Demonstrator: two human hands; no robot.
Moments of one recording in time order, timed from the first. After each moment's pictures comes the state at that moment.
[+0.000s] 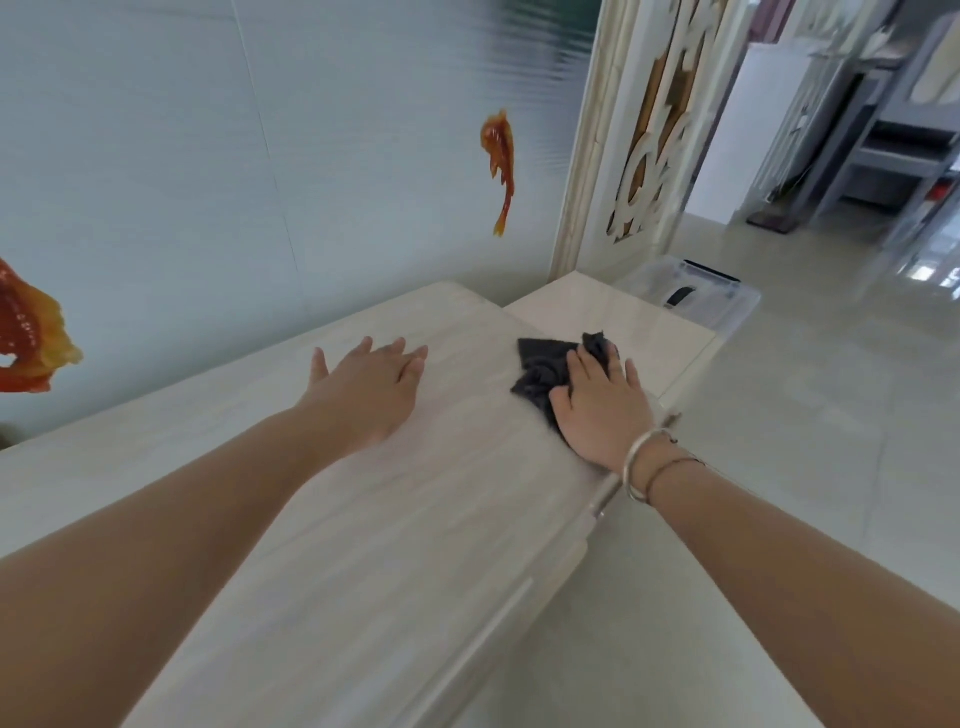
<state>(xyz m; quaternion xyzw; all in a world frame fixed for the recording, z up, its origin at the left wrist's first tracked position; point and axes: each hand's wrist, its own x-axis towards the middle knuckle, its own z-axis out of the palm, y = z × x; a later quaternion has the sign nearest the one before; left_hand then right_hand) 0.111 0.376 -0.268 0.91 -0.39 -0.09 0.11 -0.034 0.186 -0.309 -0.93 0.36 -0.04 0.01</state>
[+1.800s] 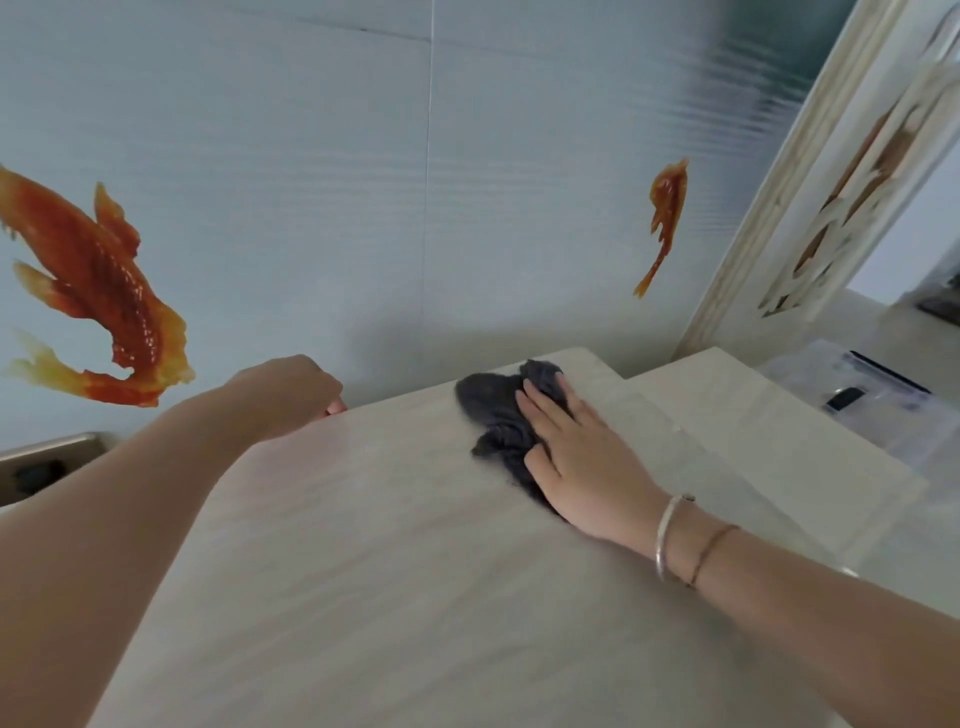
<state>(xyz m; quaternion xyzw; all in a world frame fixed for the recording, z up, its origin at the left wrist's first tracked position) 0.265 0.453 -0.258 0.96 -0.13 -0.18 0.15 0.119 0.217 -0.307 -1.00 0.05 -0.05 0.03</state>
